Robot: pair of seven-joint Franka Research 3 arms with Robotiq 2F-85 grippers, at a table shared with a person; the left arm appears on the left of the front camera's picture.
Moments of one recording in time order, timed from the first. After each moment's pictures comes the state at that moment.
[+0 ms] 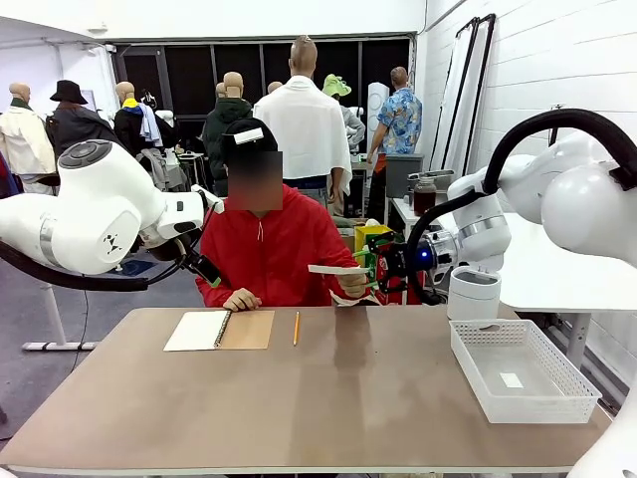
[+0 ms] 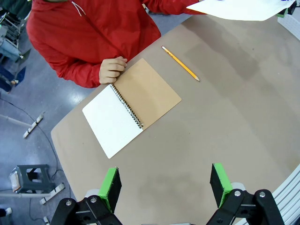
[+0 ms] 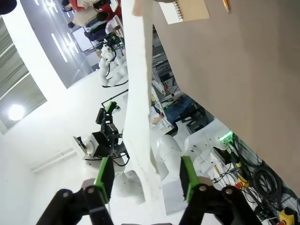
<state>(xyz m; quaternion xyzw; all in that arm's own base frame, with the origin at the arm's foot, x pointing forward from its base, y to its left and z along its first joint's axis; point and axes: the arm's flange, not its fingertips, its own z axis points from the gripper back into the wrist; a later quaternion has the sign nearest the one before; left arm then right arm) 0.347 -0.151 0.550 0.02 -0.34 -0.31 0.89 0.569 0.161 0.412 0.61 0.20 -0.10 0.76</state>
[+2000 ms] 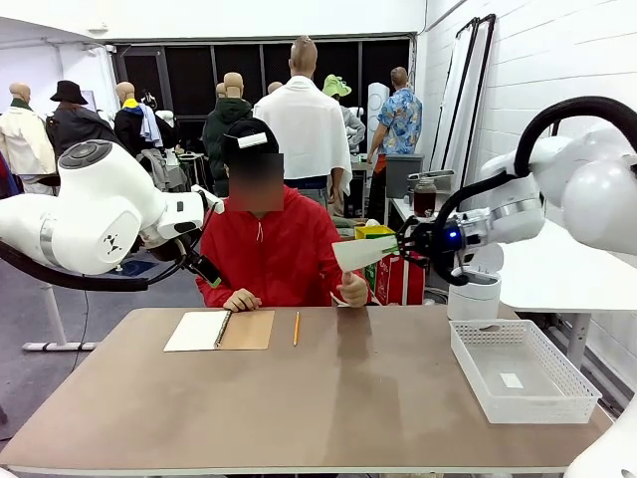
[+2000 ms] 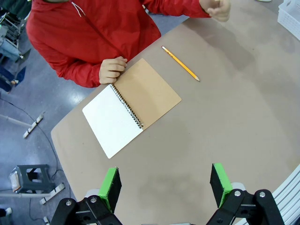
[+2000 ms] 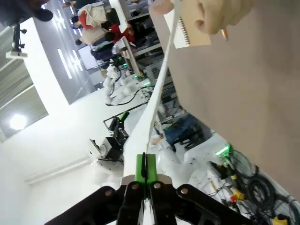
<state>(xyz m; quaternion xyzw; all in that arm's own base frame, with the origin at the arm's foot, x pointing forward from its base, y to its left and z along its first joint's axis) 0.347 -0.151 0.550 0.02 -0.34 -0.31 0.89 0.575 0.083 0.462 0.61 0.13 -0.11 0.77</state>
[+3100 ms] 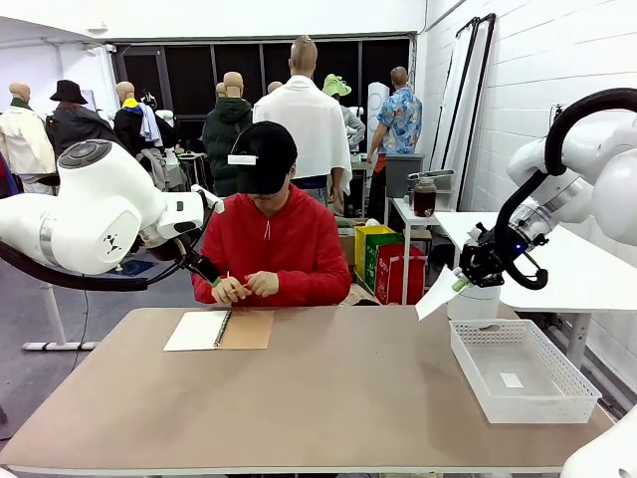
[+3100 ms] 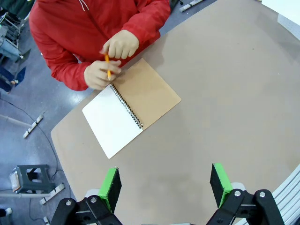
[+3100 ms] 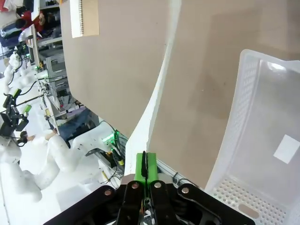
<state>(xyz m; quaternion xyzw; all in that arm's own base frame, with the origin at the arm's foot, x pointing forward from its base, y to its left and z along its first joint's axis) 0.347 -0.151 0.550 0.02 -0.34 -0.31 0.89 0.539 -0.024 0.457 0.40 0.07 0.03 0.91</state>
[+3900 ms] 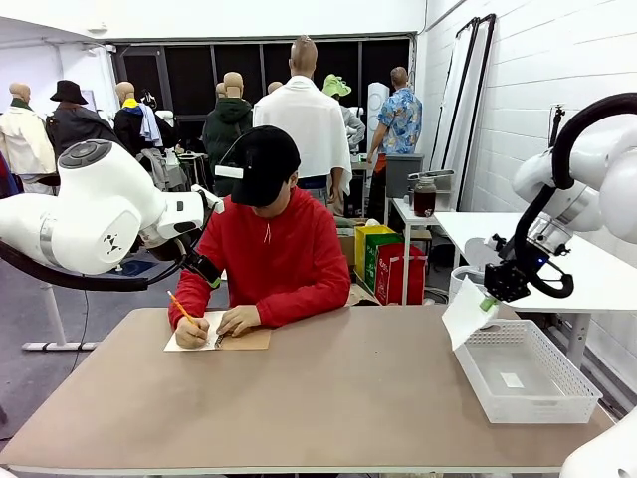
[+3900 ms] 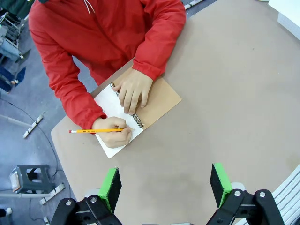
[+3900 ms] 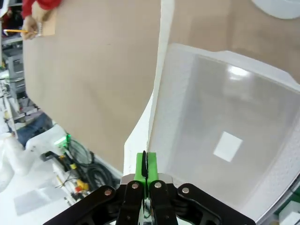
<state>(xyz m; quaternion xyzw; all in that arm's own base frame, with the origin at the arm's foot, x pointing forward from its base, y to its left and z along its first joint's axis) 0.347 -0.151 0.550 0.02 -0.34 -0.31 0.89 0.528 -0.069 0.433 0.30 0.03 0.08 0.95</state>
